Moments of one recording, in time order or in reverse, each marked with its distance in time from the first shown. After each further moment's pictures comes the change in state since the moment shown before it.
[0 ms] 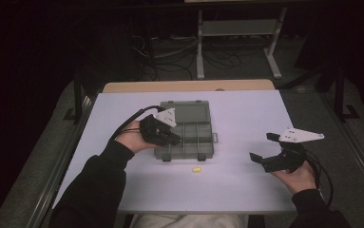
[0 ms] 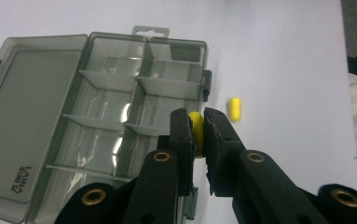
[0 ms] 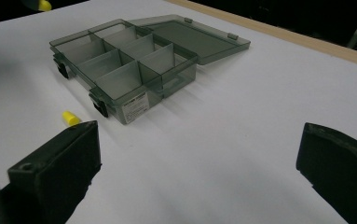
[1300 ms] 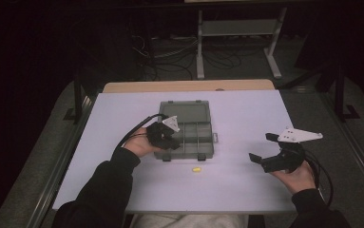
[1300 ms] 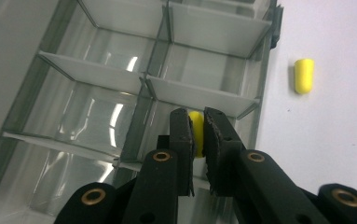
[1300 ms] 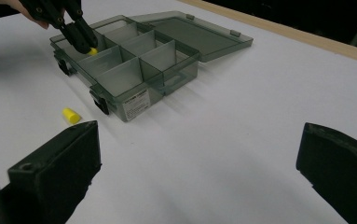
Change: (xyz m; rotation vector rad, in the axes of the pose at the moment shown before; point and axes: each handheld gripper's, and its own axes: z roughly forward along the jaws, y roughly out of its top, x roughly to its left) left arm 0.025 -0.036 0.063 0.091 0.005 -0.097; right arm 0.000 0.000 0.002 0.013 0.006 -0.005
